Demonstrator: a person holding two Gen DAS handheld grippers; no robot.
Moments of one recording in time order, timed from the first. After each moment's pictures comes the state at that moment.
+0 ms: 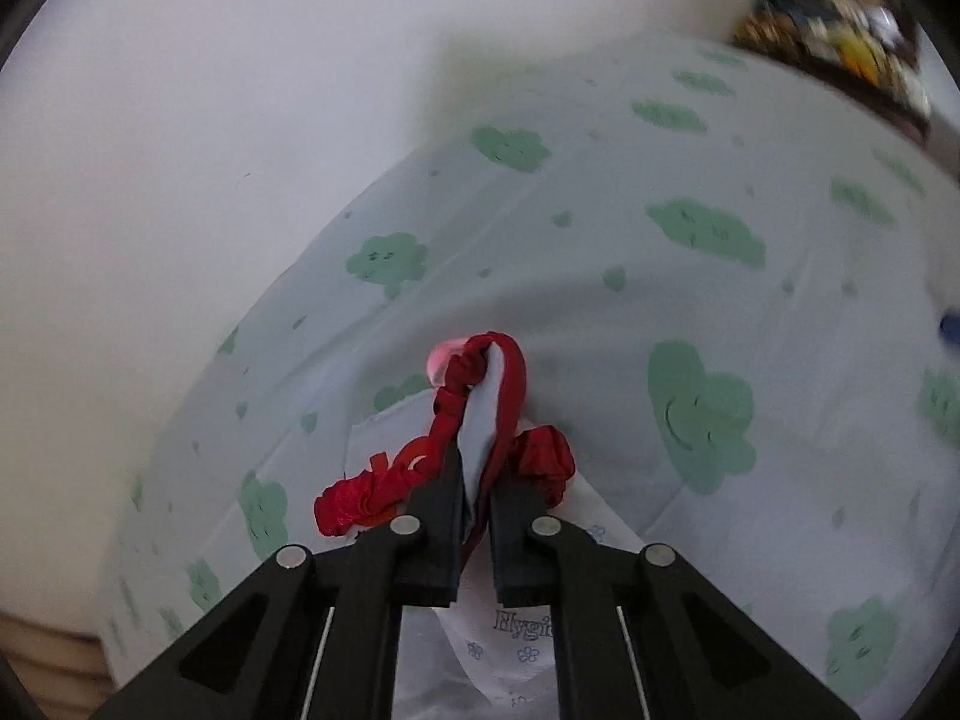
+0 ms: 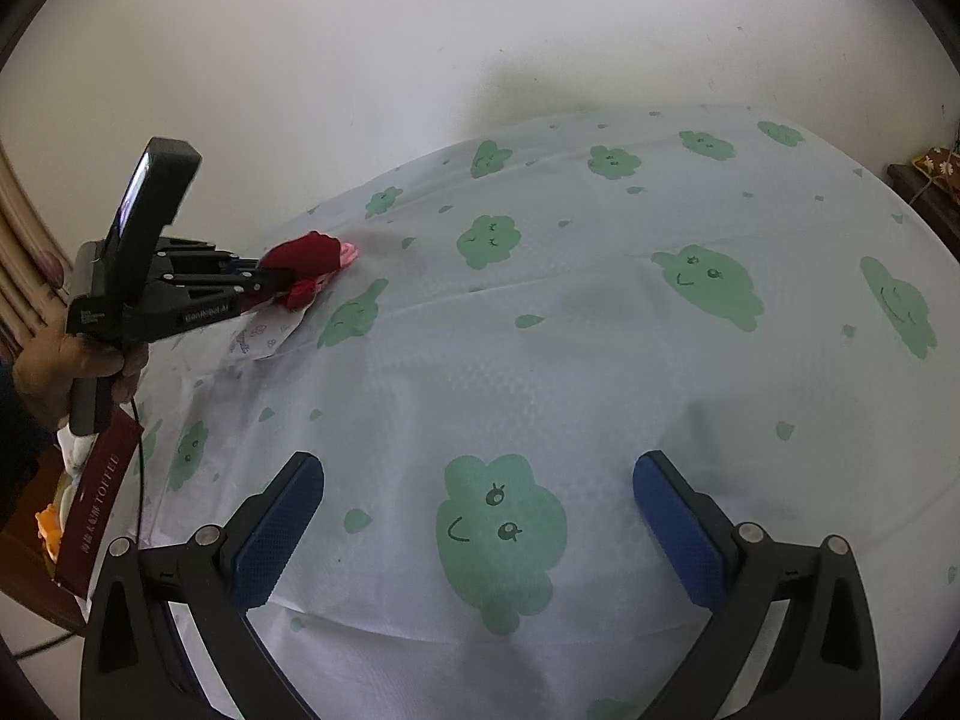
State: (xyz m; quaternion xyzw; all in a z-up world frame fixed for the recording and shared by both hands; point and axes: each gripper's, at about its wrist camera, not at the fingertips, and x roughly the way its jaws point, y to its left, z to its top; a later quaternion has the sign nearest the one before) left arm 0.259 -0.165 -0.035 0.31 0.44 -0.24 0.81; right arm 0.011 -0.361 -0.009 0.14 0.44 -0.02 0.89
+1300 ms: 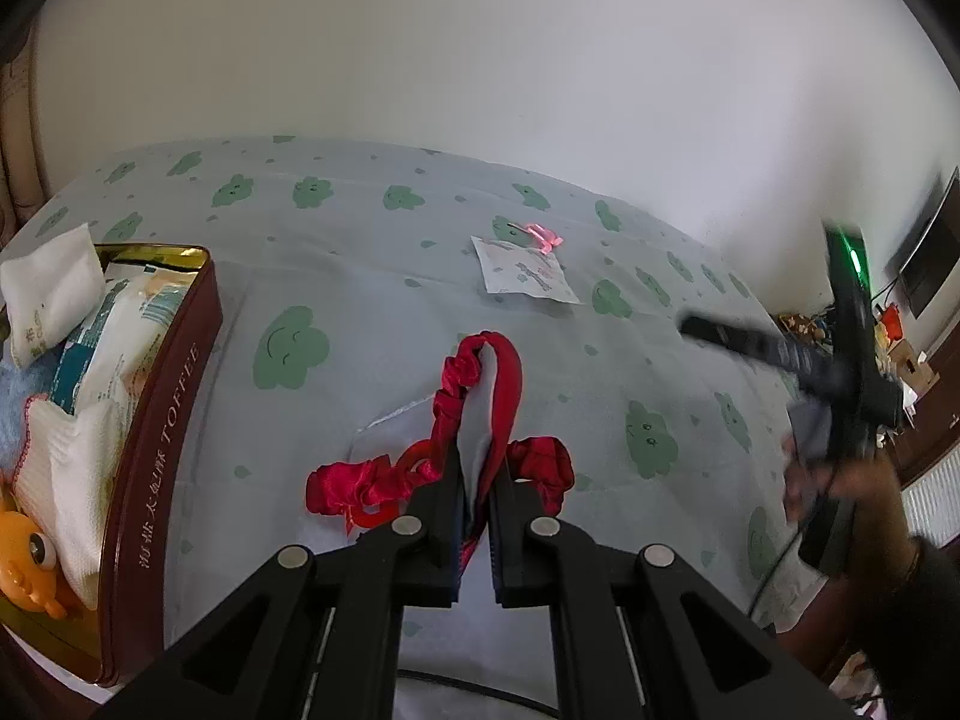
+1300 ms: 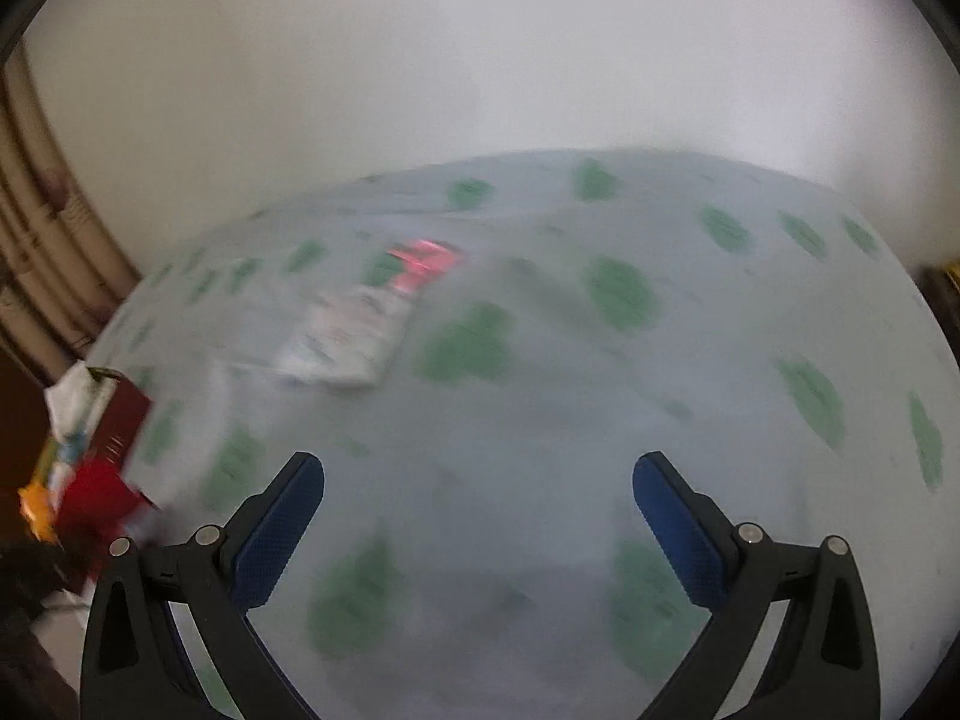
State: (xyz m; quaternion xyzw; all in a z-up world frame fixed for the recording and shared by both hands) left arm 0.024 -0.001 0.002 -0.10 0.44 -0.13 0.88; right arm 0.089 -0.263 0.023 0.04 0.48 0.02 0.87
